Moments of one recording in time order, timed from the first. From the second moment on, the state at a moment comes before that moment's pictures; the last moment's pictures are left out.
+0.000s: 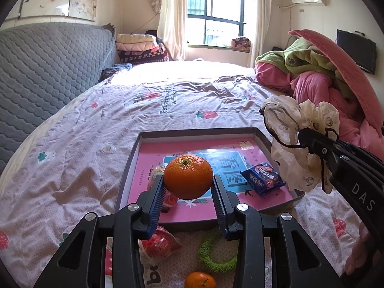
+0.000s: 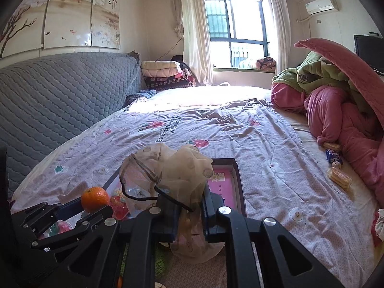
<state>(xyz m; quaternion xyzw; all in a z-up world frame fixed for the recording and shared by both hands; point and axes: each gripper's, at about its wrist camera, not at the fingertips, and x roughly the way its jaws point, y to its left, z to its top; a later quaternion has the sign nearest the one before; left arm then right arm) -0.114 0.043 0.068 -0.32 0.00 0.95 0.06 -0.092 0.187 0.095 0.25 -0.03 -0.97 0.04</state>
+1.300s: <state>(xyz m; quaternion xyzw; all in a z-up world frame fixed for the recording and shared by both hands) -0.190 0.049 0.082 -0.32 0.00 0.95 0.06 -0.139 0.188 0.114 0.25 -0.02 -0.97 0.05</state>
